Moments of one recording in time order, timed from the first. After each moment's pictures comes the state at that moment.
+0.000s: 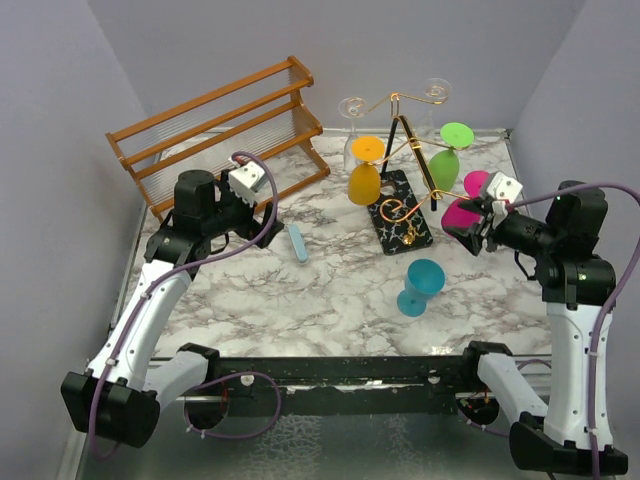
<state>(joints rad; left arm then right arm) -0.25 1.04 1.02 -0.46 0.47 0.19 -0.11 0.85 1.24 -0.79 -0.92 -0.66</state>
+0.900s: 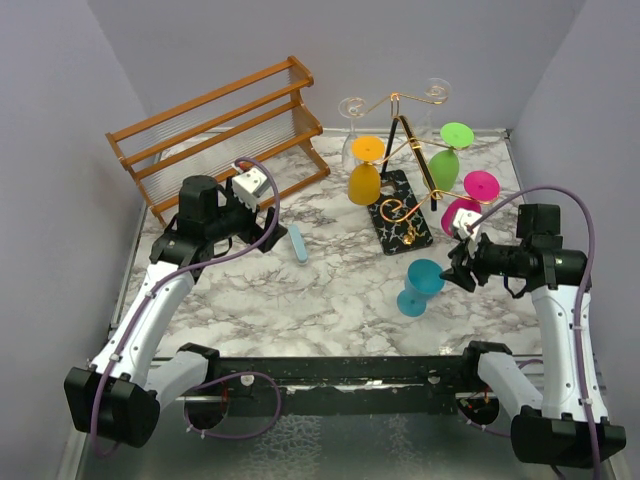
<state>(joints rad) -0.25 1.03 0.94 -0.39 0.52 0.17 -0.11 0.87 1.05 -1.20 -0.83 -1.02</state>
